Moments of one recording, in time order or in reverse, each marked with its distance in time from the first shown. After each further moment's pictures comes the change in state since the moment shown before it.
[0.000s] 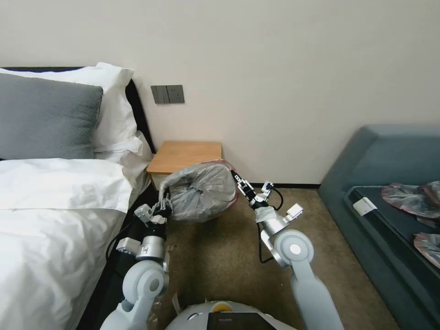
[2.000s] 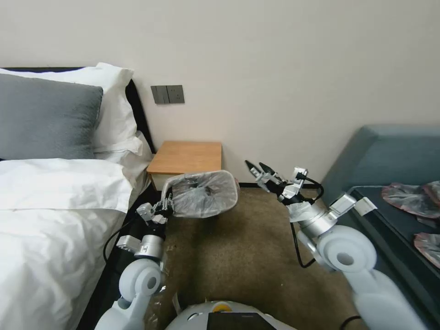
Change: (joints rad) left arm -0.015 0.034 -0.031 0.041 0.105 0.043 0.093; right arm 0.015 -0.578 0.098 0.239 -0.026 0.089 -0.055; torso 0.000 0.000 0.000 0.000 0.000
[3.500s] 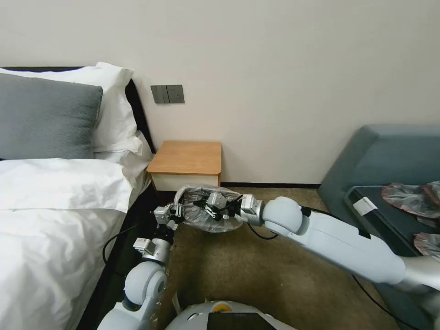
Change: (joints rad) left arm 0.017 0.010 0.046 0.016 0.278 0.029 0.068; right arm 0.865 -0.124 -0.990 -0.300 -0.628 -0.118 -0.263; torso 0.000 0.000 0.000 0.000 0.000
